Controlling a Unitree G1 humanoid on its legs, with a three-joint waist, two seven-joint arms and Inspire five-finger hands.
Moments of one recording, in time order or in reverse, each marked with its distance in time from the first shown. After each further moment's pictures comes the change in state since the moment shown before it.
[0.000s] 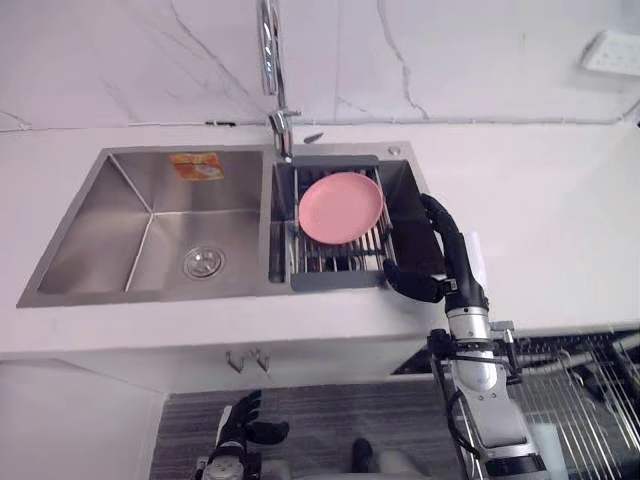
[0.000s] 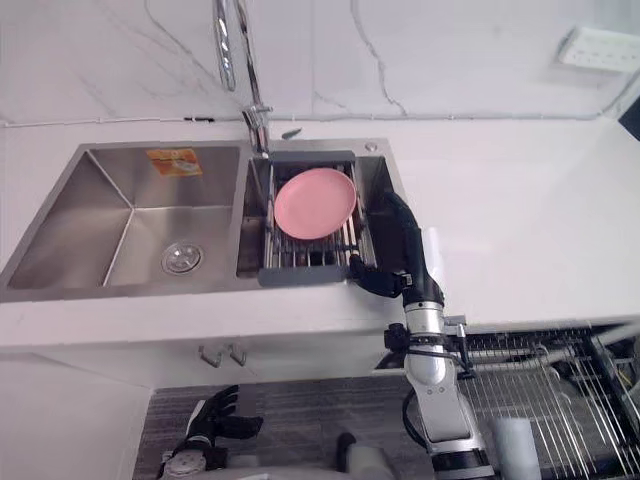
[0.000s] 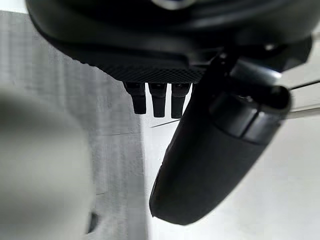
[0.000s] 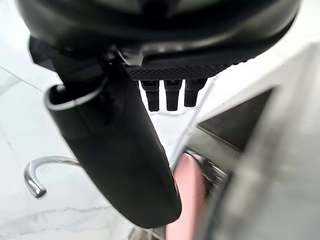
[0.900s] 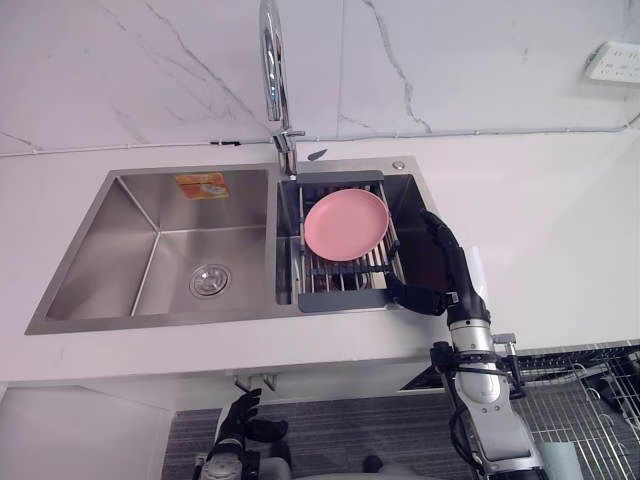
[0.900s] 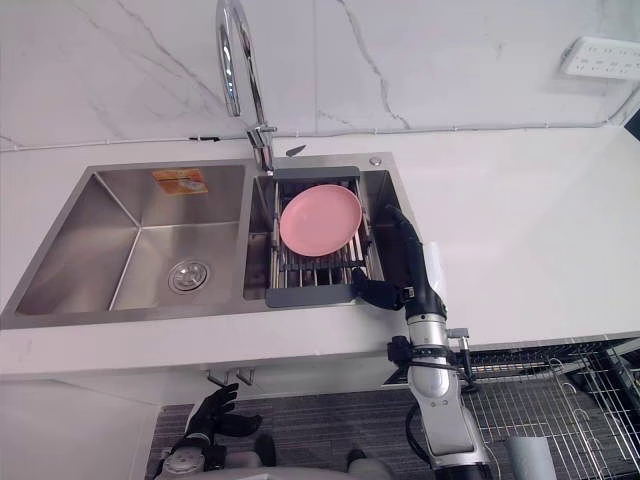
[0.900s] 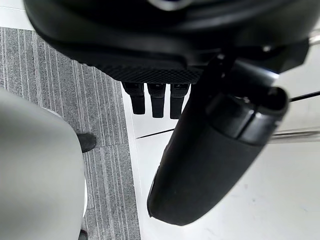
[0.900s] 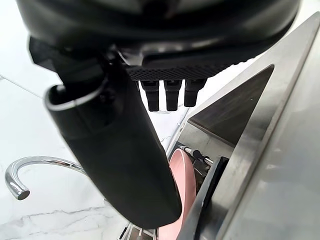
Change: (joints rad) left arm -0.009 0.014 -0.019 0.017 0.000 0.004 0.010; right arm 0.055 0.001 0.000 0.014 -0.002 -0.005 0.022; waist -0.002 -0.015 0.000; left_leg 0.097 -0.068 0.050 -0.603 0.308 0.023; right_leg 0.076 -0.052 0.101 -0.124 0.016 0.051
